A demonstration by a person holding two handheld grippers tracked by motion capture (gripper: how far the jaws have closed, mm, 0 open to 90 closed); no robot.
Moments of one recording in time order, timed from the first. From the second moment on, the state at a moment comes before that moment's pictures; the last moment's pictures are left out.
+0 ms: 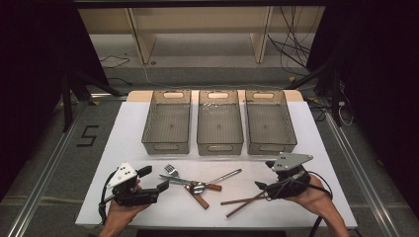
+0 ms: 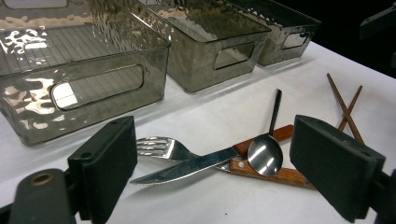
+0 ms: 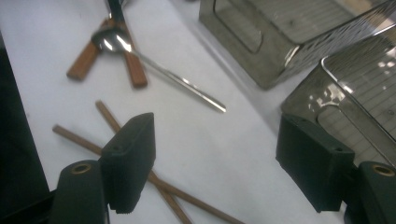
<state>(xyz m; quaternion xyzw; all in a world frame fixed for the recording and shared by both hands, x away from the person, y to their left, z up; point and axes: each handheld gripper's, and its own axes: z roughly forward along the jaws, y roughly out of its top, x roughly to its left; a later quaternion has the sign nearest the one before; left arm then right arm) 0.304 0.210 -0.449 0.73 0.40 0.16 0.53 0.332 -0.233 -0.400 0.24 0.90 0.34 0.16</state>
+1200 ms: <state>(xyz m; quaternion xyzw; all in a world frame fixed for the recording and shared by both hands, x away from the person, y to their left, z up) 0.306 0.209 -0.450 0.73 0.41 0.16 0.53 0.372 -0.214 -0.440 0.07 0.99 0.07 0.07</state>
